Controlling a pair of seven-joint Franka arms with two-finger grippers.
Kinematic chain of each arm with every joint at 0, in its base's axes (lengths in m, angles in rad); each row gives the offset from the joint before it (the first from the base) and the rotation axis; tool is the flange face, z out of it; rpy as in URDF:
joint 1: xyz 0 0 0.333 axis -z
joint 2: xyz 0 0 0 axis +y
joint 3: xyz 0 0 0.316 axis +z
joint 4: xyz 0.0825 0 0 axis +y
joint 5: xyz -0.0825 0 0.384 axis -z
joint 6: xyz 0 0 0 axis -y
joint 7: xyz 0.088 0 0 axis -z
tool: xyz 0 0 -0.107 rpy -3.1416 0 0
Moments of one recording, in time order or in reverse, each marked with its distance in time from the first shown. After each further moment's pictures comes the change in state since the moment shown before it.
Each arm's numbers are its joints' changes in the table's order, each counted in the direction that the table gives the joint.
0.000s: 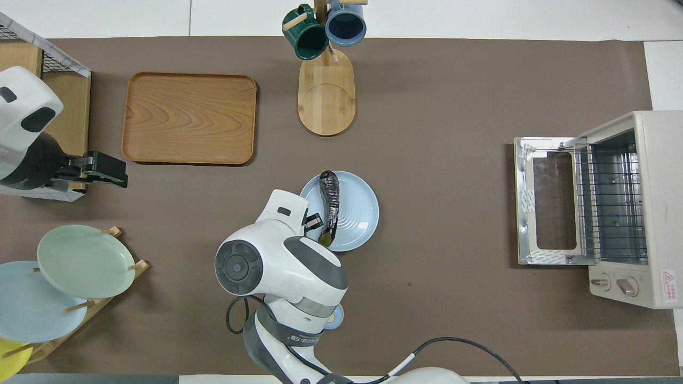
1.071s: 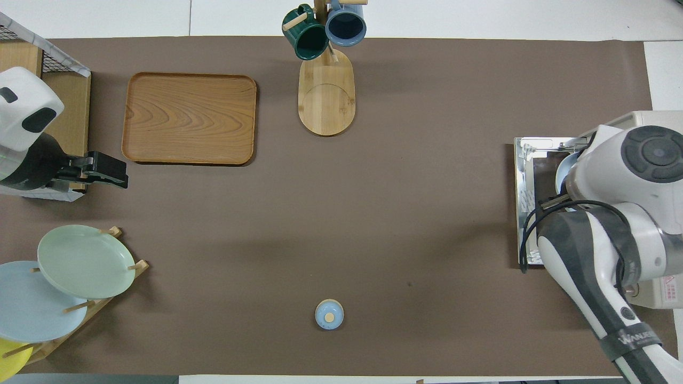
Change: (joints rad) left arm -0.023 0.000 -0.023 0.000 0.000 -0.002 0.000; right arm 0.814 -0.503 -0.014 0.521 0.044 -0.043 -0.739
